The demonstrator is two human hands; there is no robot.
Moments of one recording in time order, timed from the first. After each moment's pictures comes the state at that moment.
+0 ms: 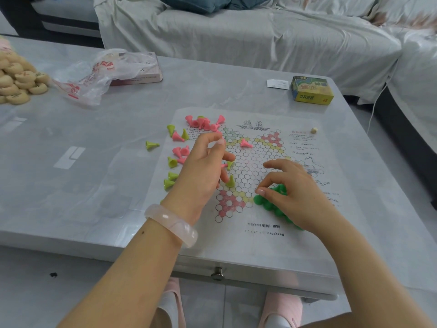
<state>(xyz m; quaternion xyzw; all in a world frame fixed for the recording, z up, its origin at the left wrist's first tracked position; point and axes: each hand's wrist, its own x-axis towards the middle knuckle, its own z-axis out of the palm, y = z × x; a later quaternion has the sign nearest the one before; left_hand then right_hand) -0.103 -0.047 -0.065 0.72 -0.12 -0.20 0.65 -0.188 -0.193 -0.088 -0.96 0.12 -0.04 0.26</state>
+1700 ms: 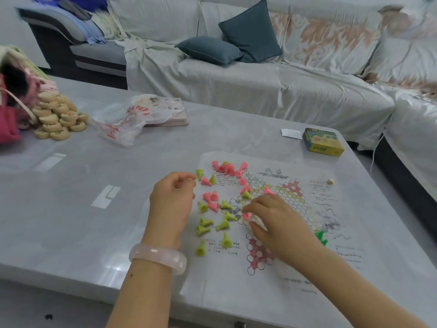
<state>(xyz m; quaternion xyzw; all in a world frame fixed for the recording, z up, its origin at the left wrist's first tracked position) -0.044 0.022 -0.059 0.74 0.01 -0.04 0.67 -0.133 -0.136 -0.066 -0.99 0.00 -0.06 0.10</state>
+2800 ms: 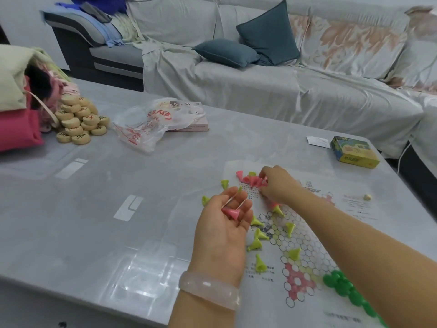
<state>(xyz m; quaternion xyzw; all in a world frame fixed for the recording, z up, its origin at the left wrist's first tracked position) -0.046 0.005 -0.058 0.30 0.18 -0.26 0.90 0.016 -0.158 -0.084 -0.98 0.19 0.04 0.11</state>
